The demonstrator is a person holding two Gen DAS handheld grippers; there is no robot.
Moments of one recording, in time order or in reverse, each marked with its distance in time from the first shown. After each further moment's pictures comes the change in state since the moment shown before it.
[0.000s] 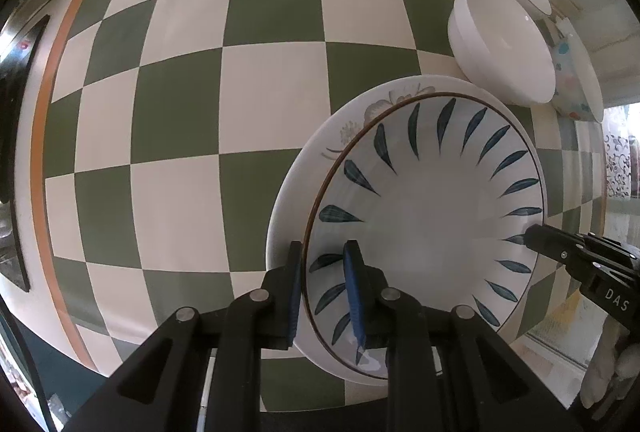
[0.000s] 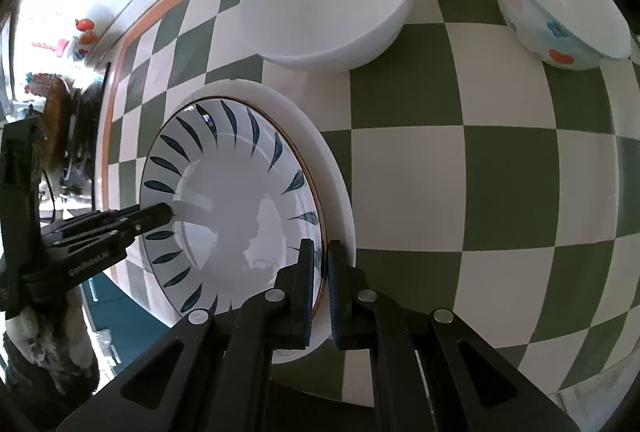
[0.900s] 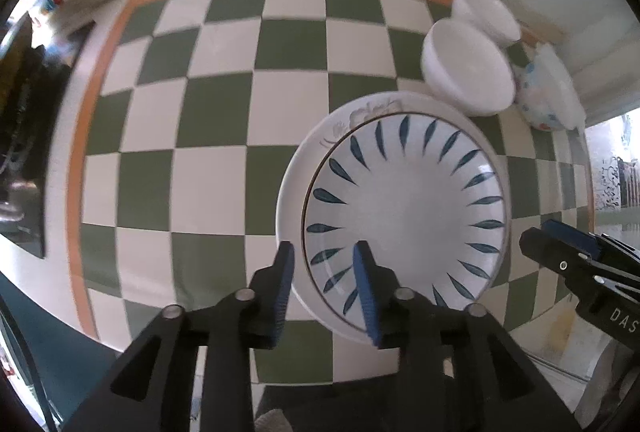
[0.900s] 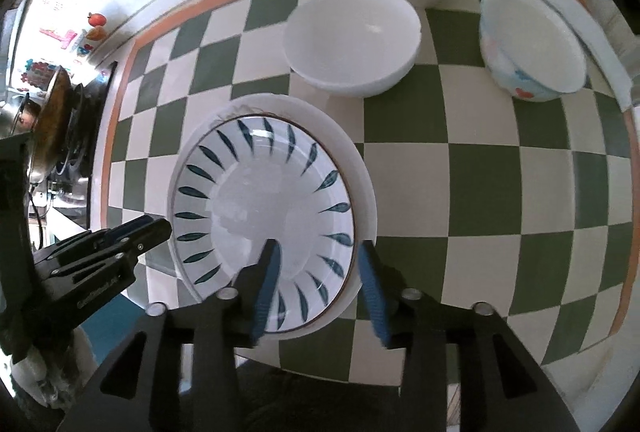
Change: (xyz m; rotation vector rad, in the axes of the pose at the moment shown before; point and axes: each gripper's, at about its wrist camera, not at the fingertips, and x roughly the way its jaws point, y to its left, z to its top) left arm -0.066 -0.008 -0.051 -0.027 -0.169 0.026; right arm -0.055 0.045 -0.032 -0.039 -0.118 -0.116
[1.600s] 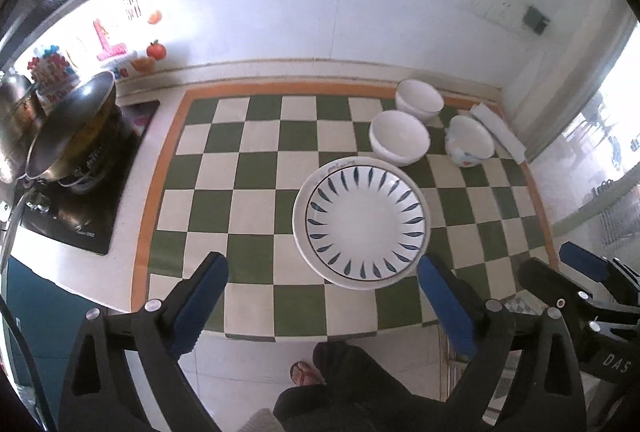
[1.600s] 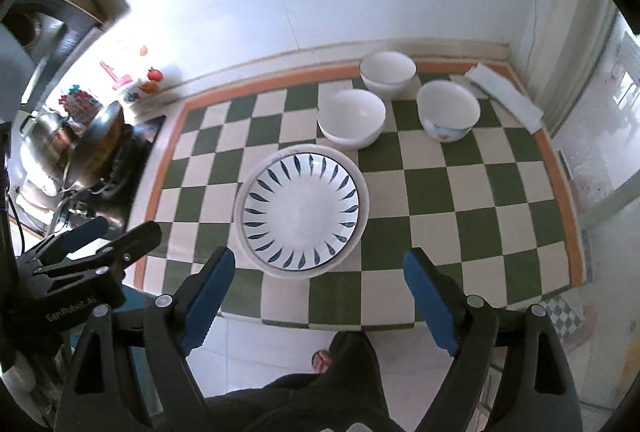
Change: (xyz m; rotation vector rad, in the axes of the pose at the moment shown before) left arm -0.166 -0.016 -0.107 0.046 -0.369 0.009; right arm -0.176 0.049 -0.148 -0.012 -0.377 -0.059
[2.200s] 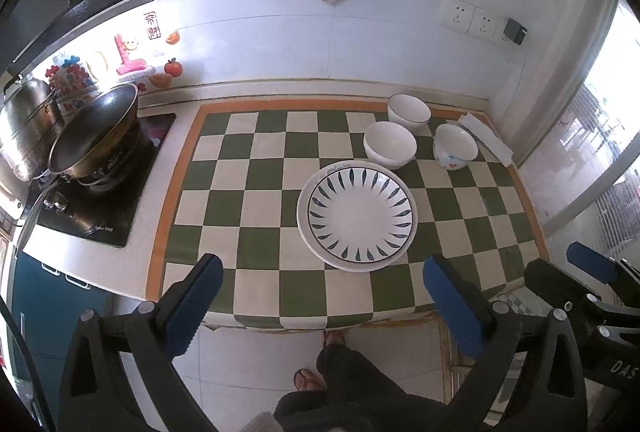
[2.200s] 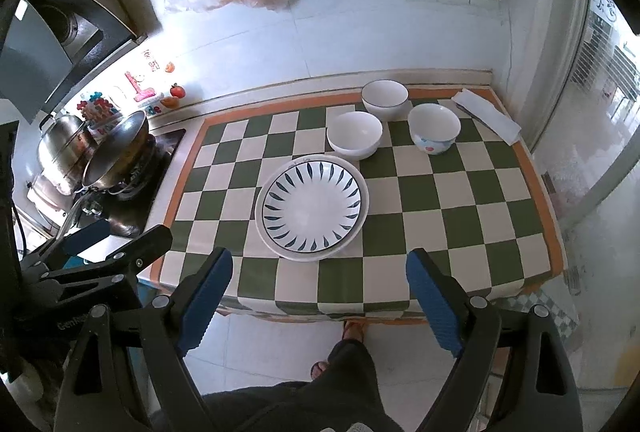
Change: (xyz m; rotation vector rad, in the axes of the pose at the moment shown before) left arm -0.052 -0.006 -0.036 0.006 -0.081 0.016; right arm -0.072 0.014 -0.047 -0.008 -0.090 -0.003
